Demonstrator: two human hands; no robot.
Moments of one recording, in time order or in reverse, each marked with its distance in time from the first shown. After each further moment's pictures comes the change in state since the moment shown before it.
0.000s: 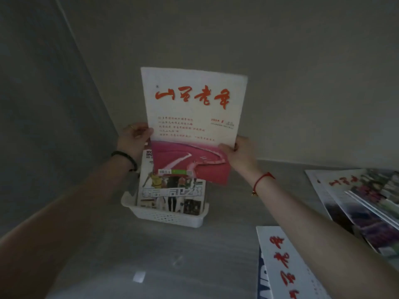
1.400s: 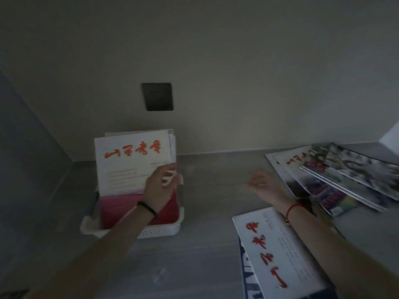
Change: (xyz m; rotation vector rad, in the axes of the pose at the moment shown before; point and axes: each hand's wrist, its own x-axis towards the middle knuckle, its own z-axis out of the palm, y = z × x) left_hand -0.065 -0.068 0.092 0.289 -0.392 0.153; right_hand -0.069 0.115 -0.083 -0.093 0.077 0.534
